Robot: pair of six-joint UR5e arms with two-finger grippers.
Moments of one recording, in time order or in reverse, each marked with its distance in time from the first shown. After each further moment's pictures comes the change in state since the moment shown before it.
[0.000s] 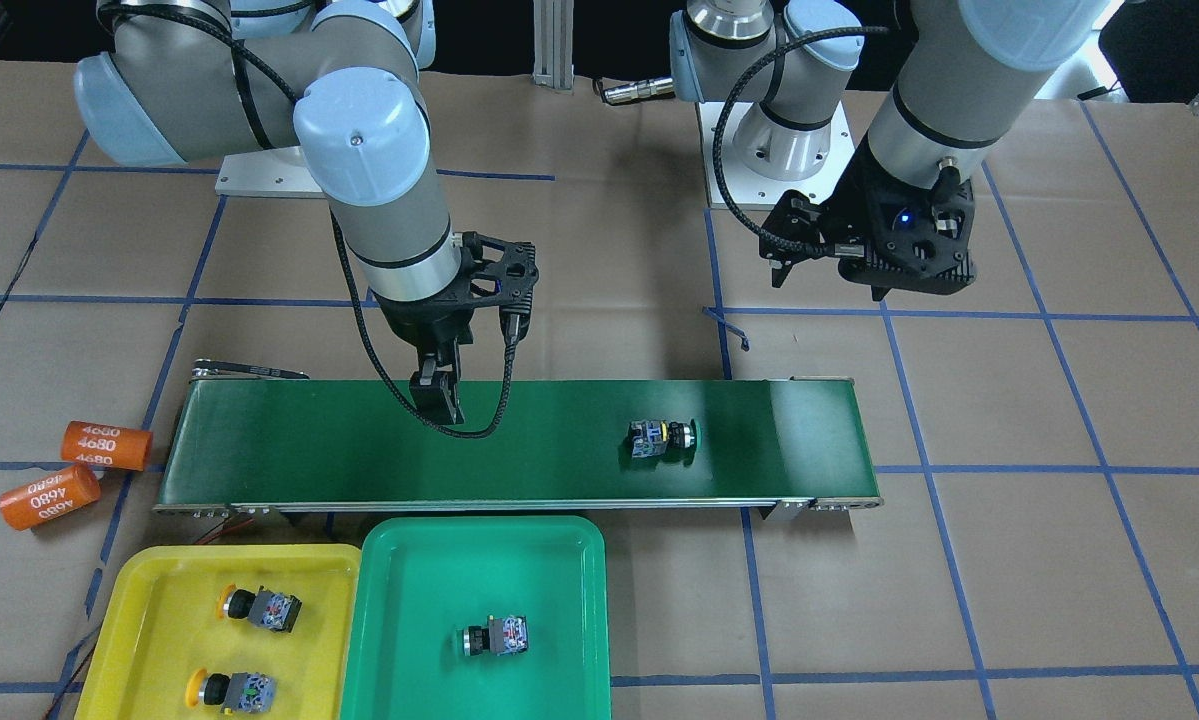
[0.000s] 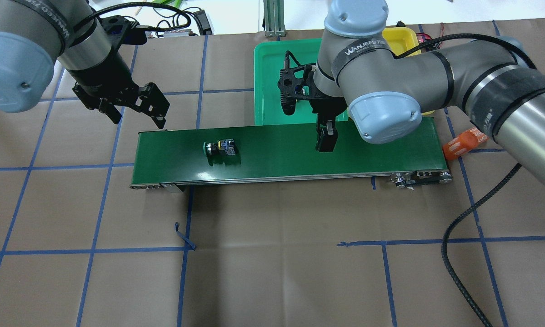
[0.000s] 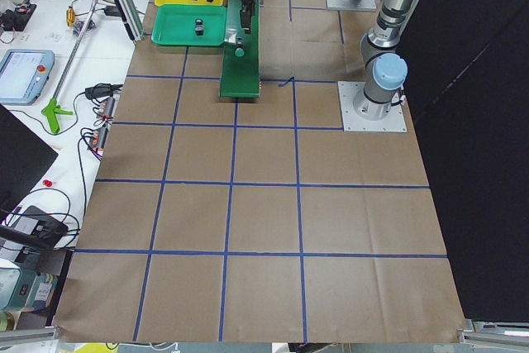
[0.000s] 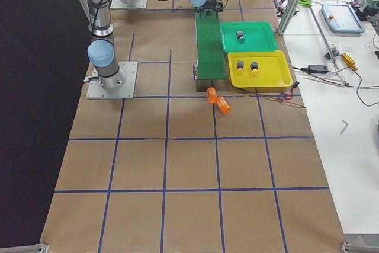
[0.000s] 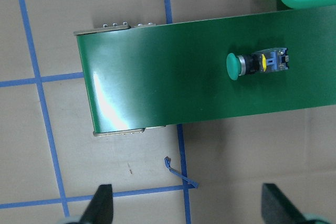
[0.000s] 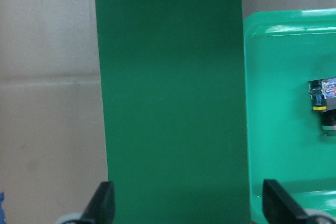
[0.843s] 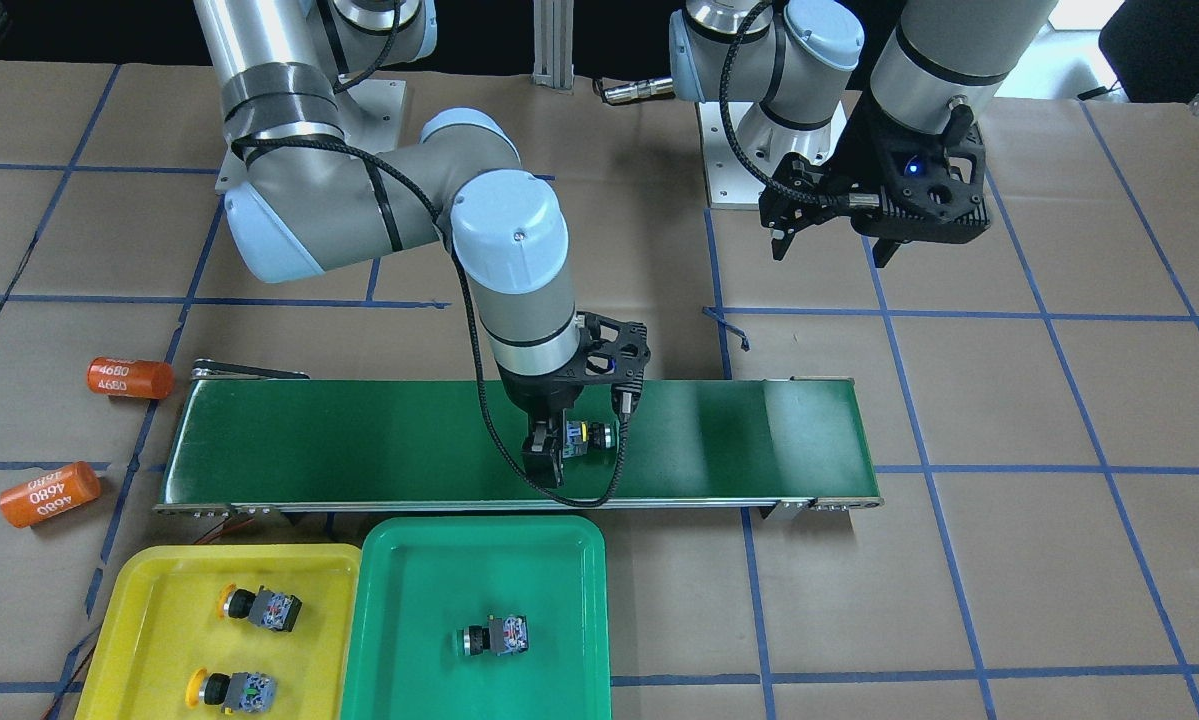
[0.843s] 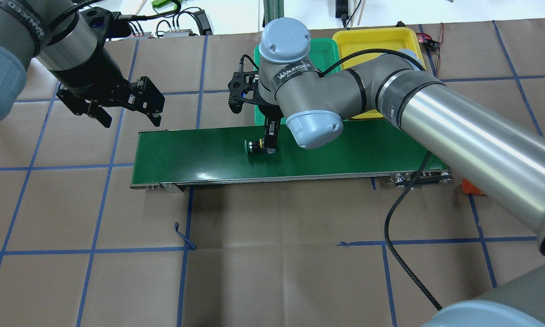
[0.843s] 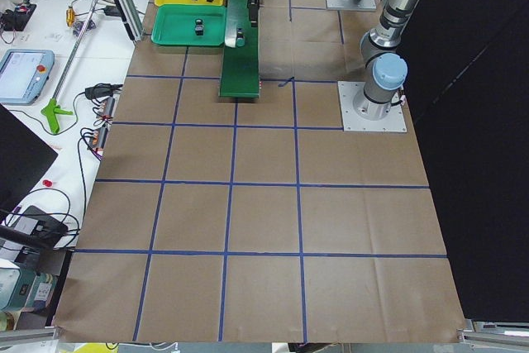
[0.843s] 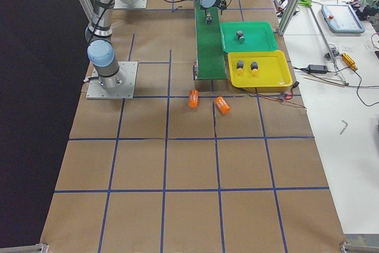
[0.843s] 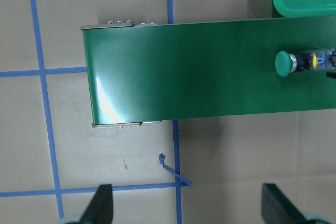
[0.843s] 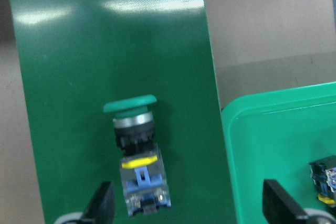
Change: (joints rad) left arm -0.001 0.046 -0.017 0.004 -0.008 -0.047; right arm 0.132 0.217 -0.124 -0.133 -0.004 0.203
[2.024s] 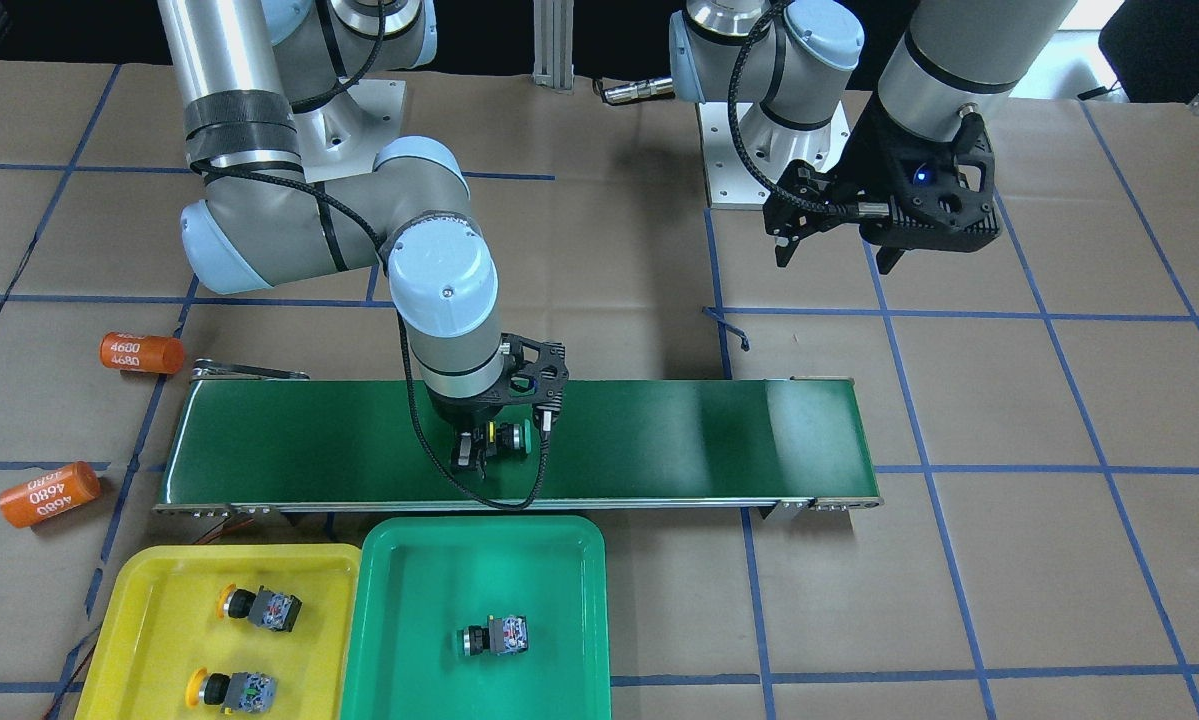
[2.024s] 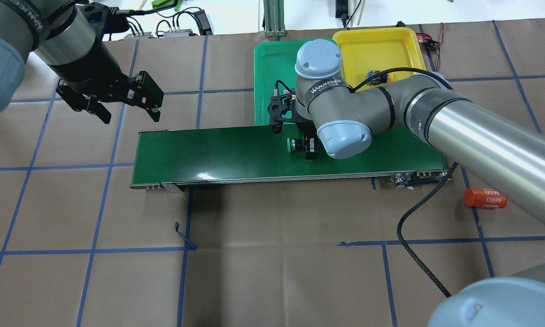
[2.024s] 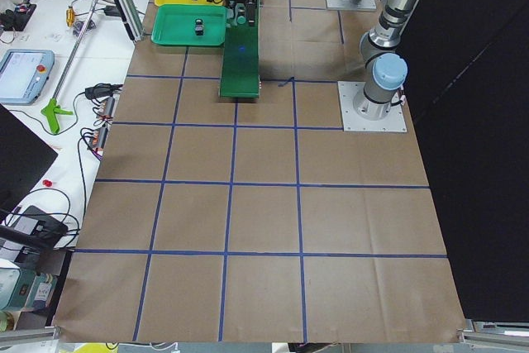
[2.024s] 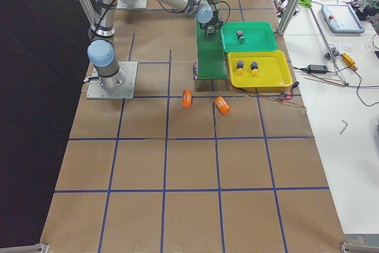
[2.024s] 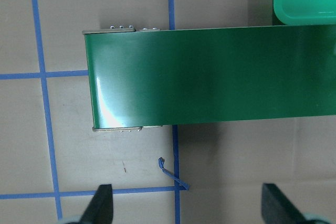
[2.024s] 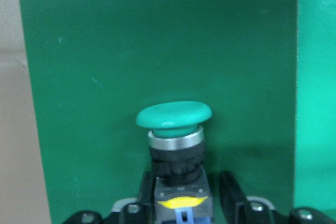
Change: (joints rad) left arm 0.011 -0.016 0.019 -0.002 -0.008 -0.002; right arm -0.126 -0.058 0.160 0.014 -0.091 -0.218
